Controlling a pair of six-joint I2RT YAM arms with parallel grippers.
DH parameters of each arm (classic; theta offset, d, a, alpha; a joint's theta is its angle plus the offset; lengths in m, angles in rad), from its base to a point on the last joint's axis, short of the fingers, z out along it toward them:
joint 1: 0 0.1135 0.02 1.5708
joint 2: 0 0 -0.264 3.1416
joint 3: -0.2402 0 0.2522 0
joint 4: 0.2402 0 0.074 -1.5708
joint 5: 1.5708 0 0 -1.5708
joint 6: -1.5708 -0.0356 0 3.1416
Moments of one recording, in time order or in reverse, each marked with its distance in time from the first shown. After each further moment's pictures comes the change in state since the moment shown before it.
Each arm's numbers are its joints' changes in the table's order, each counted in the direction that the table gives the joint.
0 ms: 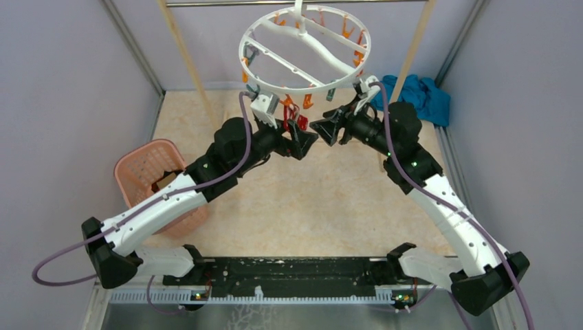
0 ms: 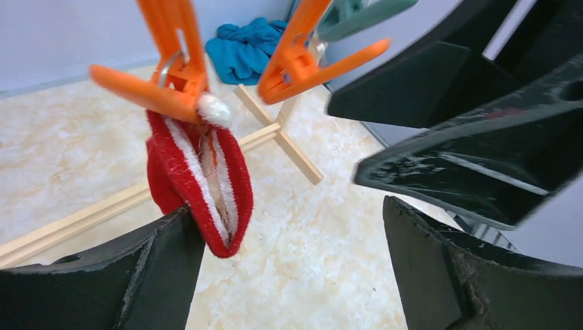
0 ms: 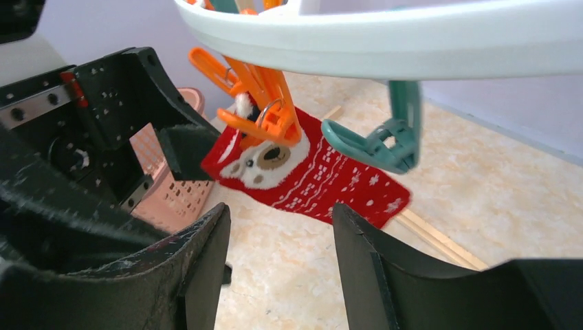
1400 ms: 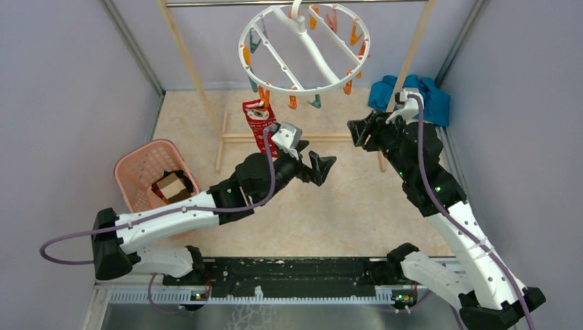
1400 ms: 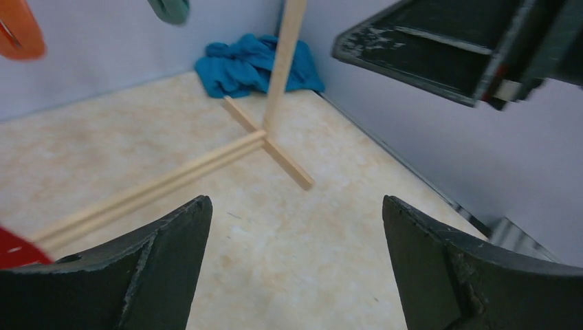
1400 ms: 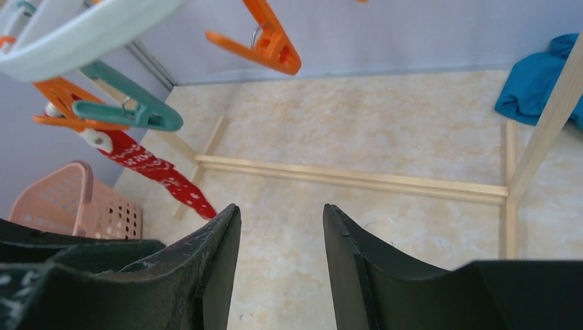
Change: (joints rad) left arm -0.256 0.019 0.185 -0.240 -0.230 -0.075; right arm -0.016 0.223 0.088 0.218 0.483 -0.145
